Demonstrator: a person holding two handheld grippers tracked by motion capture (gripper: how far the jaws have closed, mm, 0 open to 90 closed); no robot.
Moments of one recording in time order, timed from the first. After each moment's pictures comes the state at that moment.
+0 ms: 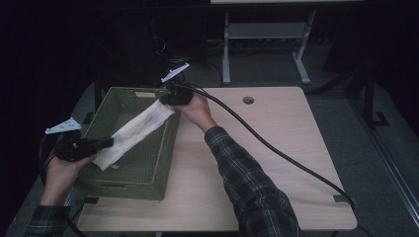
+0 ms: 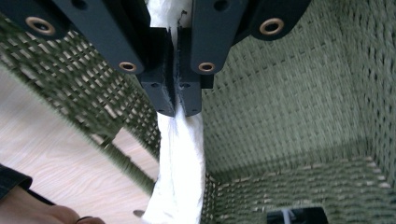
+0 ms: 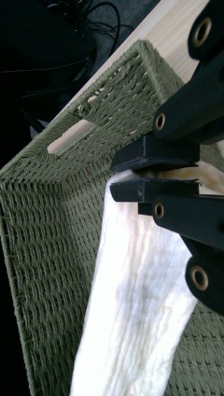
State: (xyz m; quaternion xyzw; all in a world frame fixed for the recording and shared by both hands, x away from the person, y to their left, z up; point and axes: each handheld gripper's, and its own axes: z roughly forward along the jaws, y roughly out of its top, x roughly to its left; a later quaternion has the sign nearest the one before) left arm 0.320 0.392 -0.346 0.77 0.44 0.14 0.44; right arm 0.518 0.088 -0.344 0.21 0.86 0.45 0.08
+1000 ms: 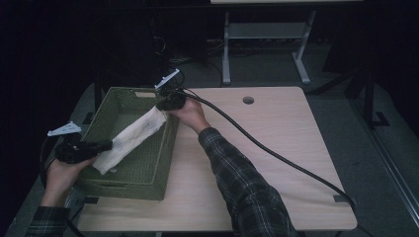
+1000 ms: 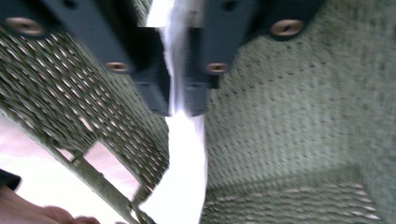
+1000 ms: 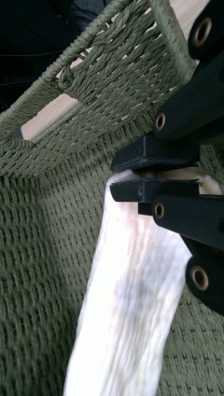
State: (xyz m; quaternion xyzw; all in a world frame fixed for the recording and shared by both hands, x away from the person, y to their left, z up) left arm 0.322 0.403 -0.360 0.76 0.47 0.15 0.43; right arm 0.528 0.114 -0.369 0.21 0.88 0.41 0.07
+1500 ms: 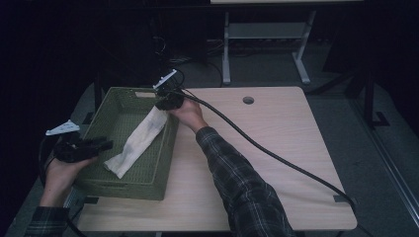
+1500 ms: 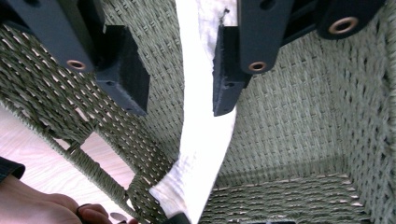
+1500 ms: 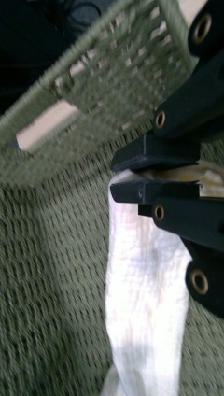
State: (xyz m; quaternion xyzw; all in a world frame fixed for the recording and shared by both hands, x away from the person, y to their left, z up) left arm 0.323 0.400 -0.356 0.75 0.46 0.15 0.44; right arm 0.536 0.120 -0.374 0.22 0.88 0.40 0.10
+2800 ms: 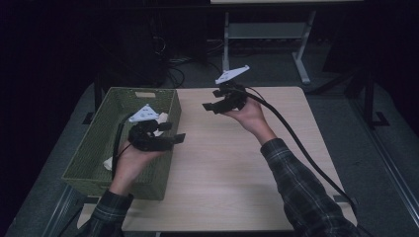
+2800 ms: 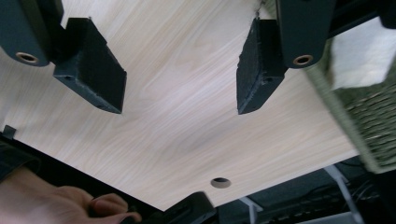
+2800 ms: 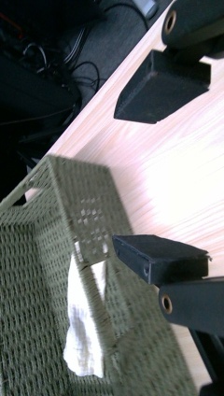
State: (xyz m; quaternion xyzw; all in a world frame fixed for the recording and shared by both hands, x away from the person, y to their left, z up) left arm 0.333 0.194 -0.319 0.81 0.34 0.14 0.46; right arm 0.465 -0.070 -0.318 0.25 0.85 0.45 0.14
